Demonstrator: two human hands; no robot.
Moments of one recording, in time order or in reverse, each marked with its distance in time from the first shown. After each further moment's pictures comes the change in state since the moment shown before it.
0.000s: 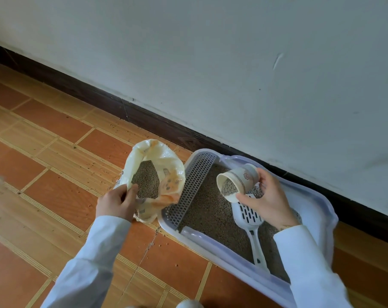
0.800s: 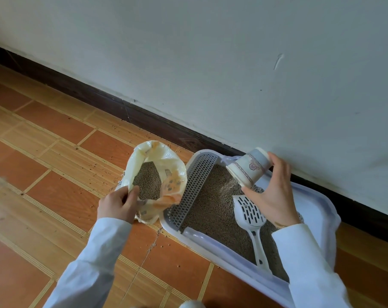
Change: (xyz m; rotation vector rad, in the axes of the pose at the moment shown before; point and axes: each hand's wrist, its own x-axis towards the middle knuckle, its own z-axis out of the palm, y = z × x) left_hand -0.001 -0.001 -0.002 -0.012 -0.001 0.004; right_hand -0.001 -0.027 -0.002 -0.260 0.275 -0.221
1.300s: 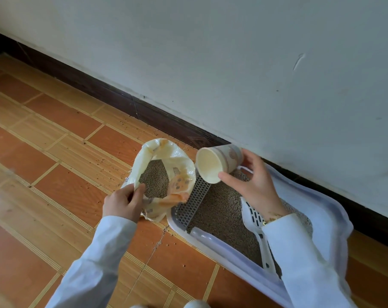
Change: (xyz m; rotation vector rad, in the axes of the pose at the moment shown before) left_hand 0.003 -0.010 -0.005 -0.009 -0.002 0.030; right_hand 0.014 -0.057 0.027 0.410 -0.284 0.166
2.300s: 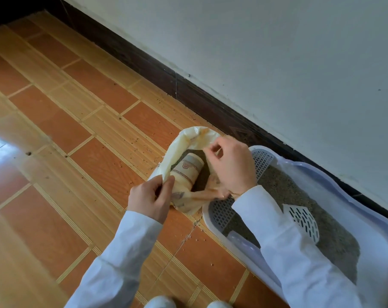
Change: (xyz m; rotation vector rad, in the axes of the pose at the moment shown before) left_hand 0.005 -0.022 -0.021 -0.046 -0.003 0.048; right_hand 0.061 -0.047 0.138 -0.618 -0.071 -0.374
